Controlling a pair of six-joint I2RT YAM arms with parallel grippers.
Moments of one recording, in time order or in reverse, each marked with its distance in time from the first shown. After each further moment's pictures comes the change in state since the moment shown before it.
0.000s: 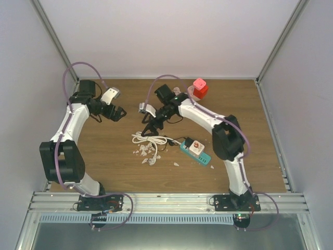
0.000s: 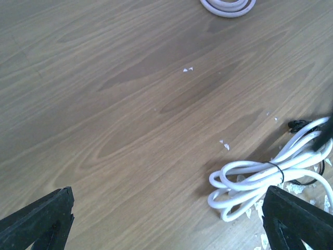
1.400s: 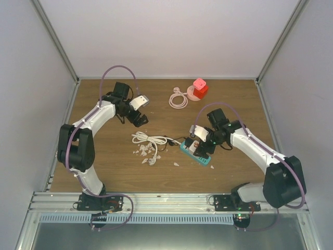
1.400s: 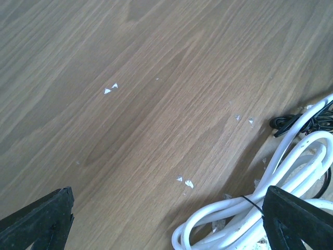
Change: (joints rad) left arm -0.311 0.210 0.059 0.098 -0.121 0.051; right arm -0.298 -0.846 -0.933 -0.027 0.484 -0.168
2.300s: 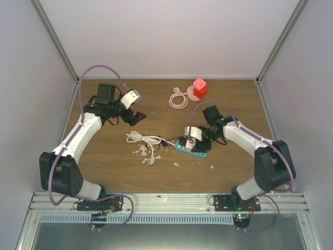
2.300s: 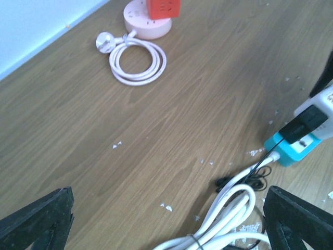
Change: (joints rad) left arm 0.053 -0.327 -0.164 0.124 0.145 -0.061; right arm -0.006 0.164 0.037 0.072 -0.077 -0.302
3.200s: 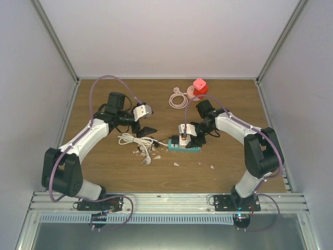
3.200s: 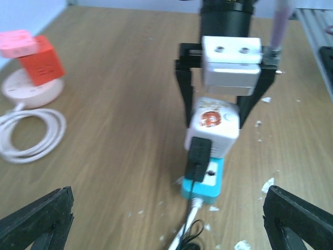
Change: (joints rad) left arm -0.080 -0.021 -0.148 0.159 0.328 0.196; right arm 0.020 0.194 0.175 -0.038 -0.121 -0.240
